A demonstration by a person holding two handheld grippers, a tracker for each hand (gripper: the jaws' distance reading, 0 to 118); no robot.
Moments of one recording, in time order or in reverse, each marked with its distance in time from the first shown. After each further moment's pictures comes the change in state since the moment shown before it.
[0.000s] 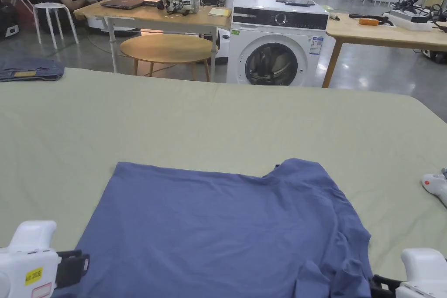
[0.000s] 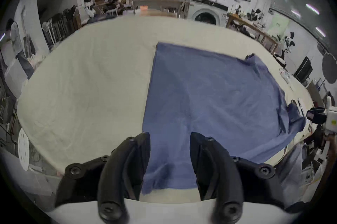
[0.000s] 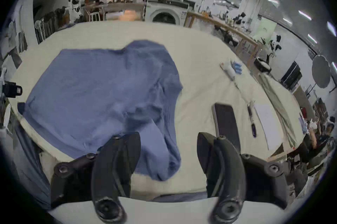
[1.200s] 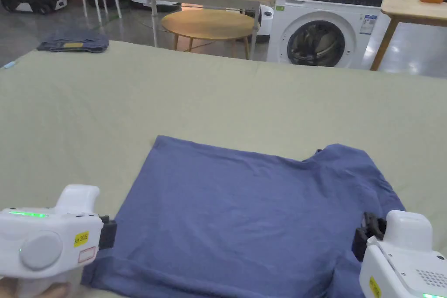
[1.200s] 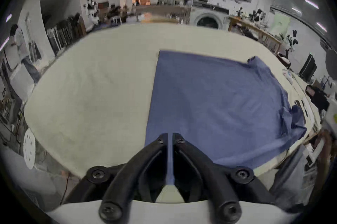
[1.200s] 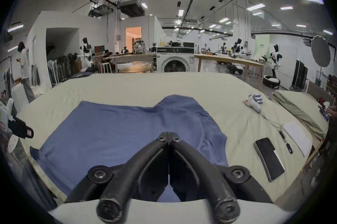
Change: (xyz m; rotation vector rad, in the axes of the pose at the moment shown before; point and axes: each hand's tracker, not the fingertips) left arm -0.014 -0.008 0.007 -0.083 0.055 0.031; right arm -0.098 0.018 -0.020 0.381 0.104 -0.141
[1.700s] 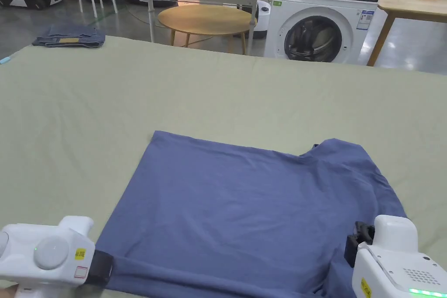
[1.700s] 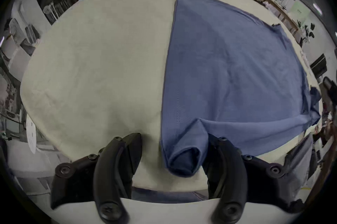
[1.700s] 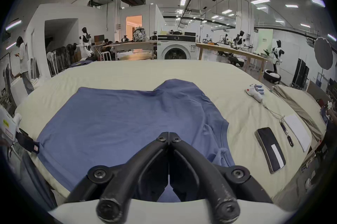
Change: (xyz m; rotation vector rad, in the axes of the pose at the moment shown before) left arm -0.009 -0.028 -0.057 -0.273 0.080 -0.003; right arm 0.002 -0.013 -0.004 -0.098 -0.004 0.021
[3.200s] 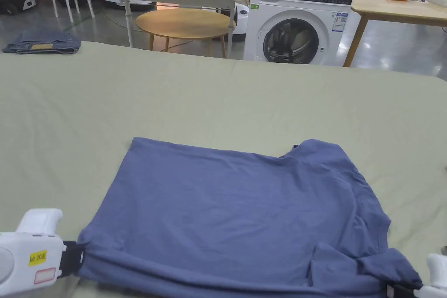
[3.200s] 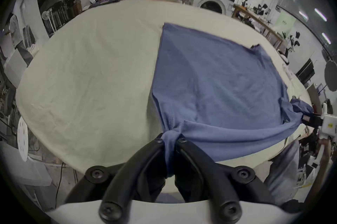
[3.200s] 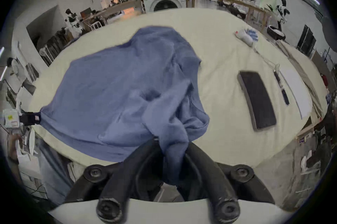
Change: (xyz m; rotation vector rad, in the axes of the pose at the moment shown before) left arm -0.005 0.011 0.056 0.203 -0.146 0.016; right arm 0.106 -0.008 0.026 -0.412 0.043 -0.129
